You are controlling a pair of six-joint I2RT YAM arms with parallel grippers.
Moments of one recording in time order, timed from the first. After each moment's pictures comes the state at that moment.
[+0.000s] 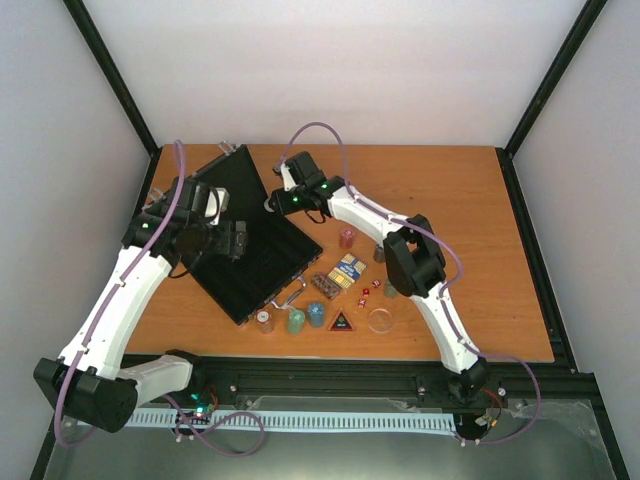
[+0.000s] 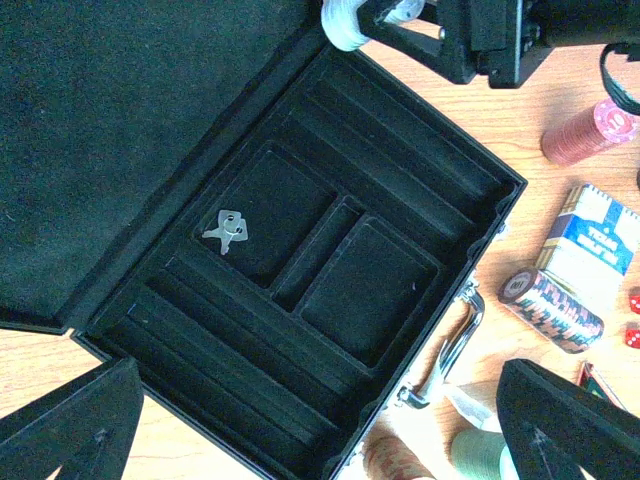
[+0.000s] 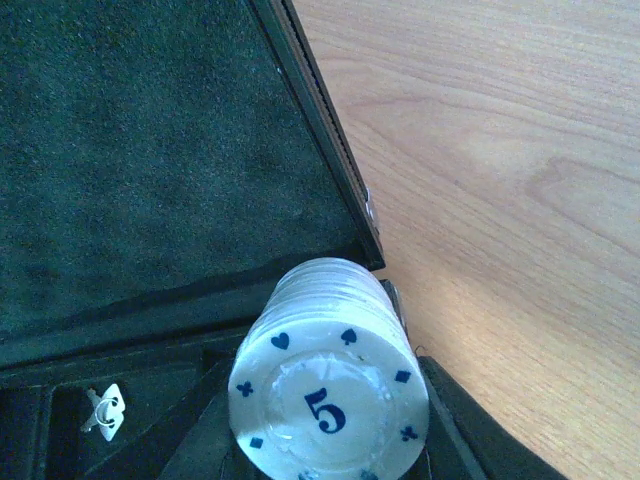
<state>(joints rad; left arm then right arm) -0.29 1.14 1.23 -1.07 0.02 -0.23 0.70 2.38 2.08 -0.46 -0.24 0.26</state>
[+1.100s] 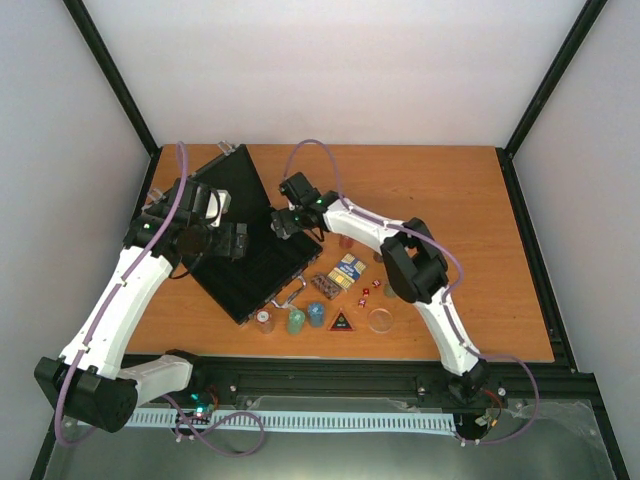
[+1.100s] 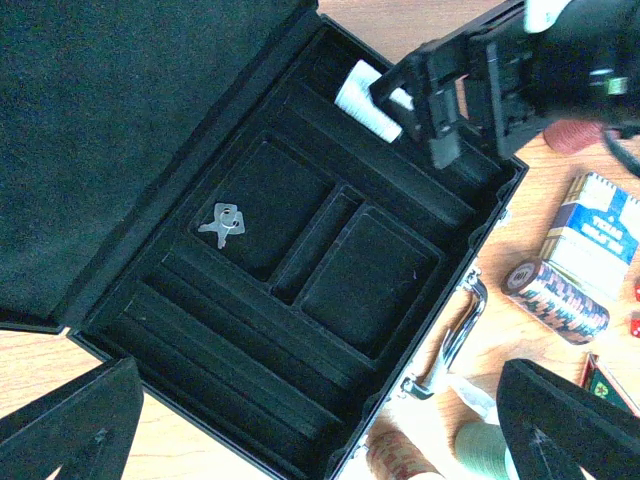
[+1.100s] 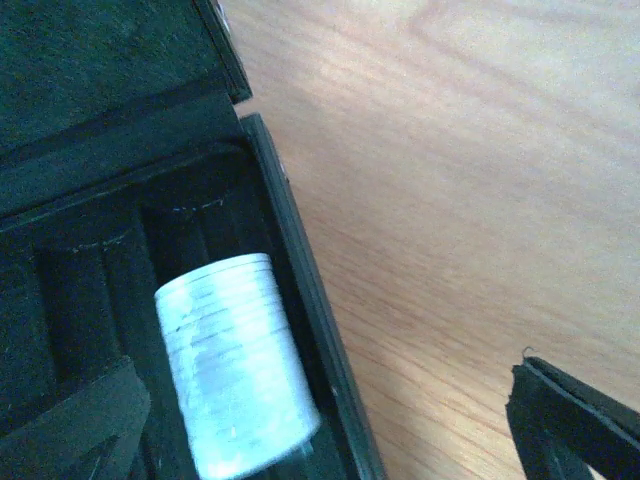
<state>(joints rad) -0.29 1.14 1.21 -1.06 0.03 -0.21 0.76 2.34 1.92 -0.50 0.02 0.29</state>
